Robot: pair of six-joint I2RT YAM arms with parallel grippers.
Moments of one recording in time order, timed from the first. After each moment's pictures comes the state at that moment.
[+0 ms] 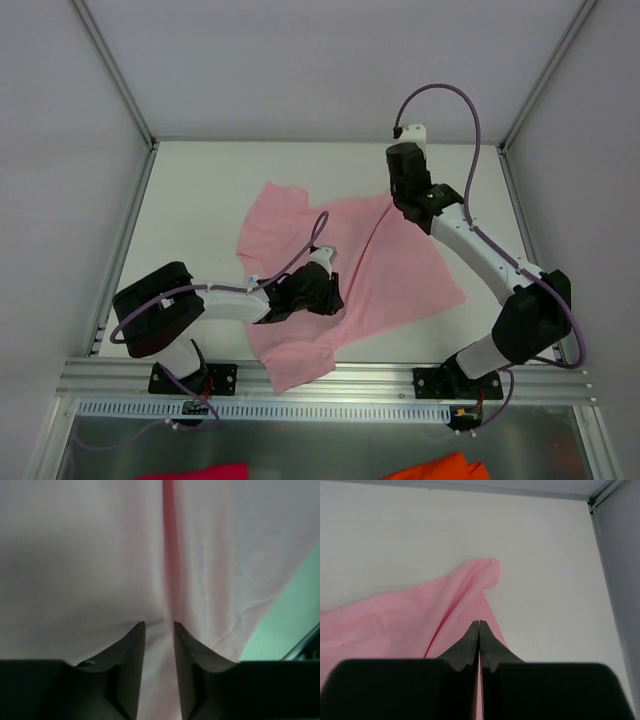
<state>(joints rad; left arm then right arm) -1.04 1.59 0.62 0.25 -0.07 -0.73 0.51 1.55 1.39 -0.40 0.62 0.11</state>
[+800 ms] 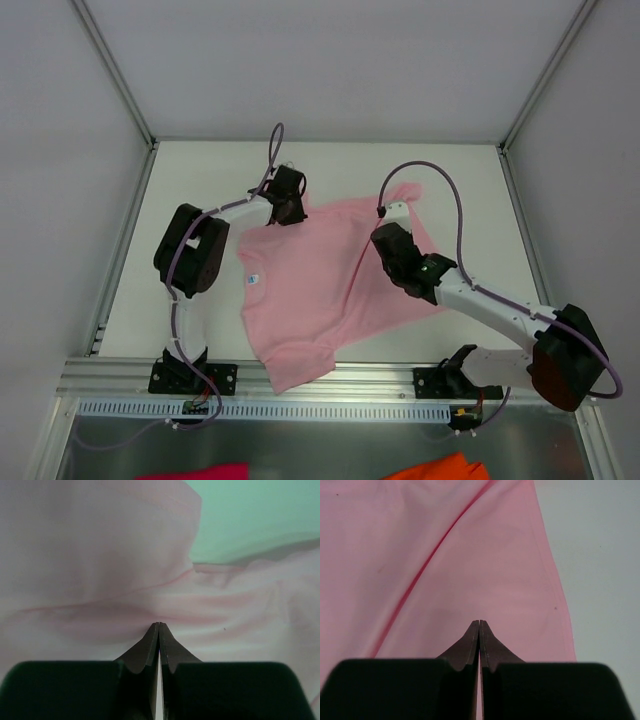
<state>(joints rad) -0.50 1.98 1.32 -0.22 -0.12 -0.62 0.76 1.24 0.78 -0.31 0.63 0.26</state>
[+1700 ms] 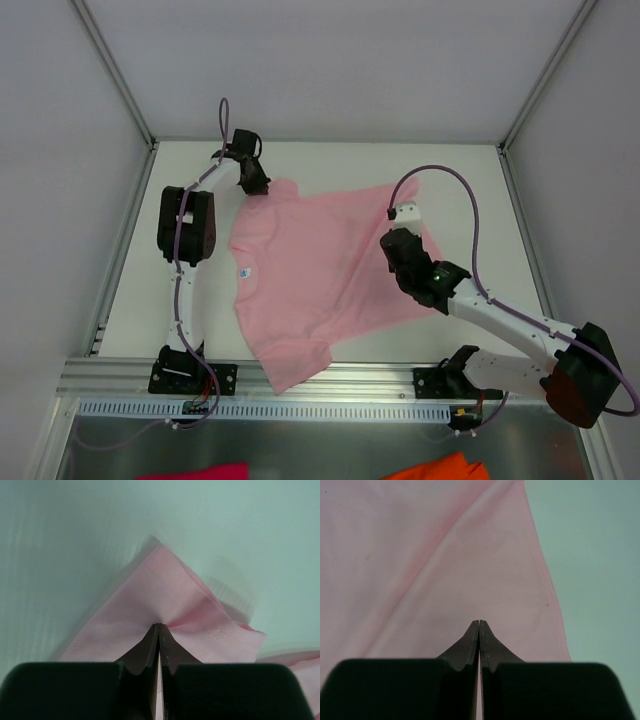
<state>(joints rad) -0.18 2.32 1.85 -0.53 0.03 -0.64 0.80 1.11 0.74 -0.33 0.68 0.29</state>
